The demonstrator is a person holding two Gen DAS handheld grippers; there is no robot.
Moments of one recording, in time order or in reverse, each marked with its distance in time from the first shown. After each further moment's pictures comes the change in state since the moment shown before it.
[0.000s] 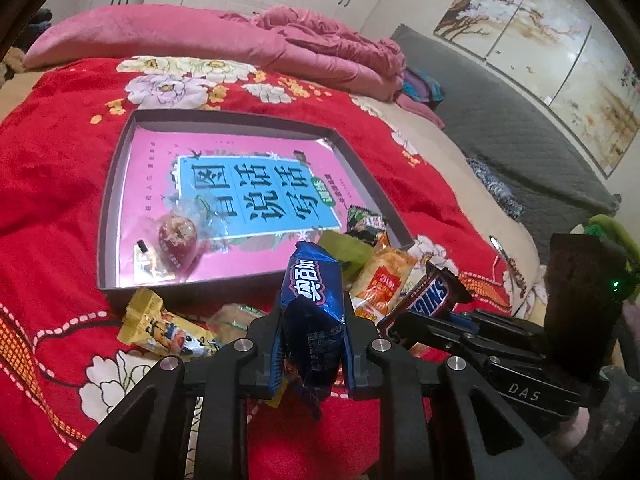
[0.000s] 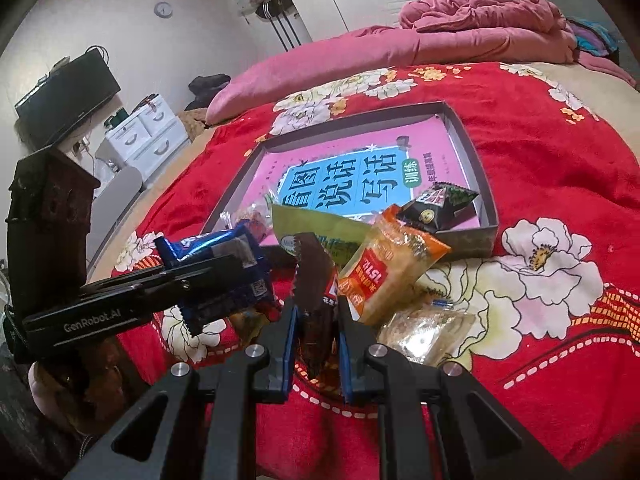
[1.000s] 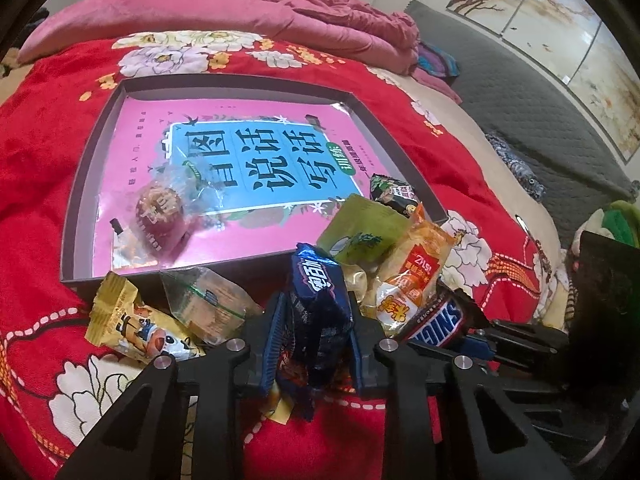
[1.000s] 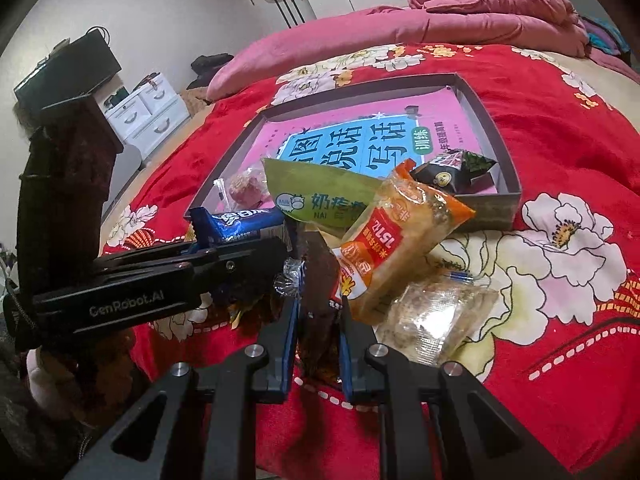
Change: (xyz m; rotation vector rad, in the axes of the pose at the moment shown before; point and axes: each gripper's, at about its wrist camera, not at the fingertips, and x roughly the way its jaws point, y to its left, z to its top) left arm 0.045 0.000 -0.007 0.017 0.092 0.071; right arm 0.025 0.001 -0.016 -0.031 0.072 0.004
